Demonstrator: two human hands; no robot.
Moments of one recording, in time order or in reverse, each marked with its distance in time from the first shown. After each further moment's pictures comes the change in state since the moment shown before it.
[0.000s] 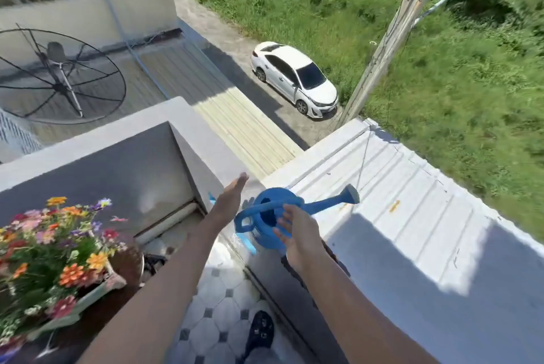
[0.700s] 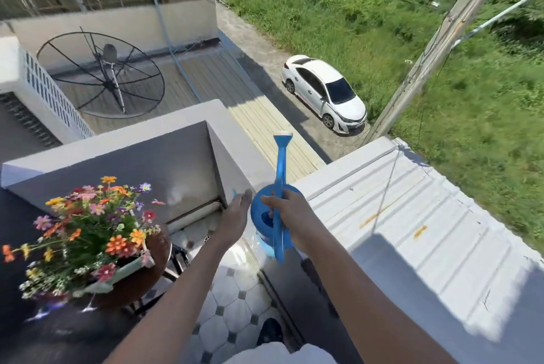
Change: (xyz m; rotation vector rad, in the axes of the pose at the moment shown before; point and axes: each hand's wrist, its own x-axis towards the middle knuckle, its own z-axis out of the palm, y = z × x) left_hand -0.066 -0.021 -0.020 -0.051 0.204 -0.032; right_hand -0.019 -0.010 0.052 -0.705 -0.341 -0.224
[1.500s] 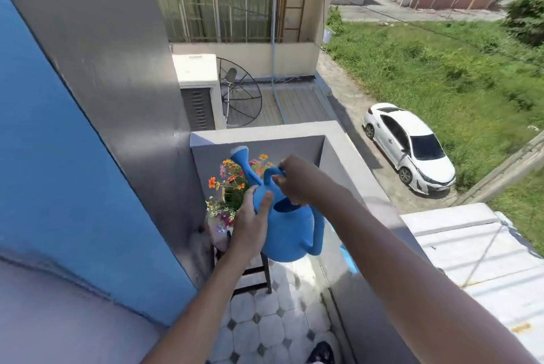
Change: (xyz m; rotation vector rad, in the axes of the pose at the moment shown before) left_hand -0.229 -0.064 -0.203 -0.166 0.535 0.193; right_hand -0.159 -0.086 0.260 -1.190 -0.217 -0.602
